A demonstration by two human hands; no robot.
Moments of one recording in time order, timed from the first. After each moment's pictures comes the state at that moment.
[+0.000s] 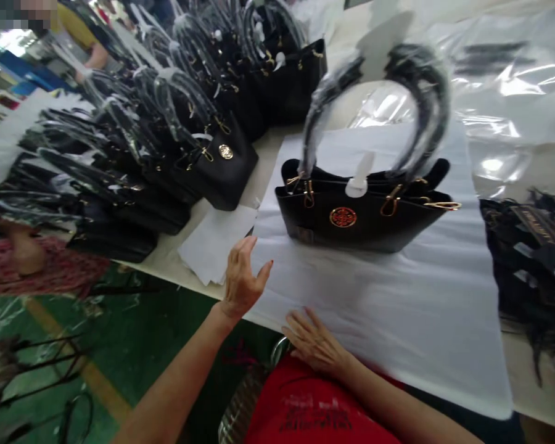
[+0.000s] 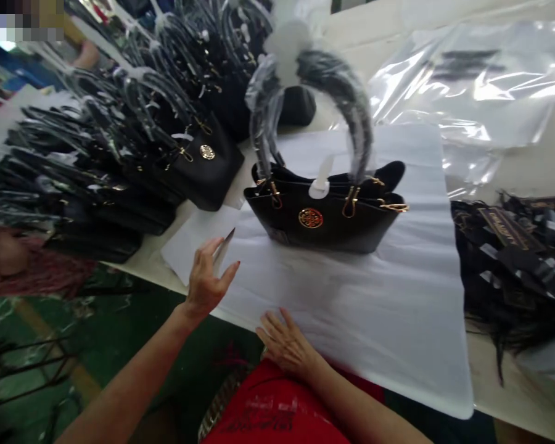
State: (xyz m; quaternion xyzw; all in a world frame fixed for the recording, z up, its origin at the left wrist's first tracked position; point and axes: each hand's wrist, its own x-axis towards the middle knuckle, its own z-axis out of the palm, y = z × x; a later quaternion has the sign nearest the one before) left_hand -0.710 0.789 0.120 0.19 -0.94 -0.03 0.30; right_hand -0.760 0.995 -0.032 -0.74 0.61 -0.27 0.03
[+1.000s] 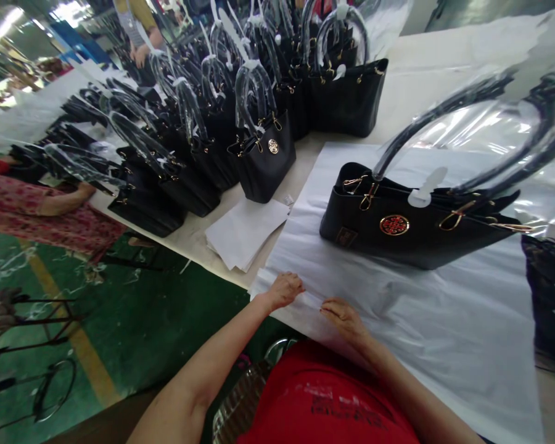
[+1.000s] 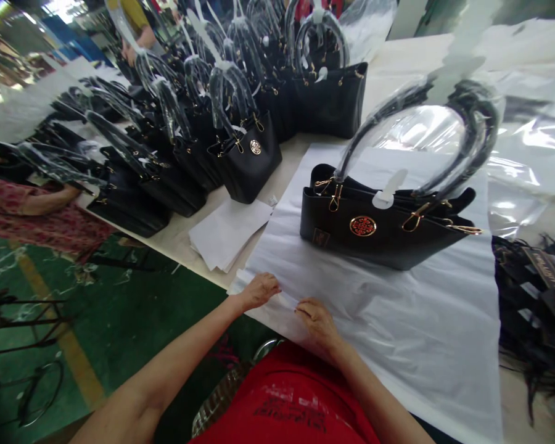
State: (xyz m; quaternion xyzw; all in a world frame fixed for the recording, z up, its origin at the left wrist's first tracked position) left_hand -0.653 0.773 0.033 0.15 -0.97 -0.14 -0.11; right_hand -0.778 0.952 -0.024 -0.54 0.69 -0.40 0.27
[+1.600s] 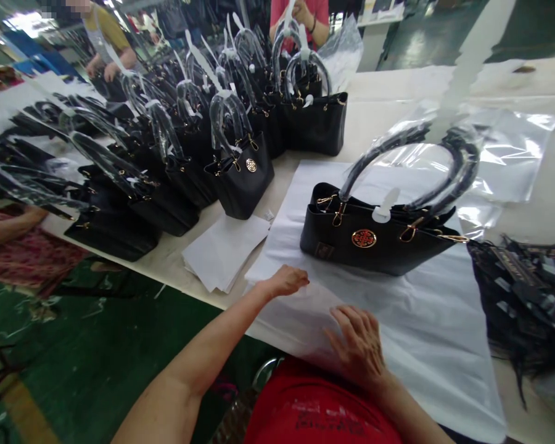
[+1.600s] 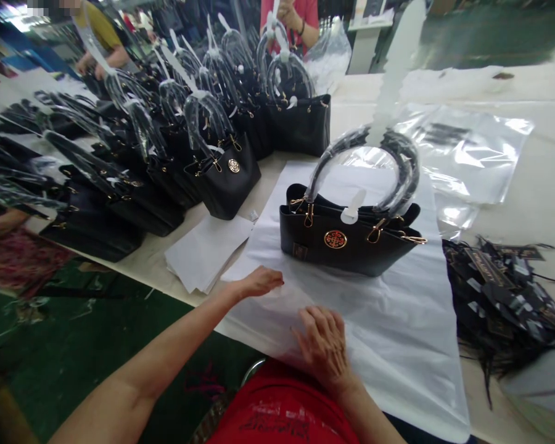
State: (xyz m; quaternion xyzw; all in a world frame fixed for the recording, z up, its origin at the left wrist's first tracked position) left_hand -0.744 0.754 0.082 0.11 -0.94 -0.25 -0.19; right_hand -0.794 0.984 0.038 -0.53 0.77 -0.34 -0.07
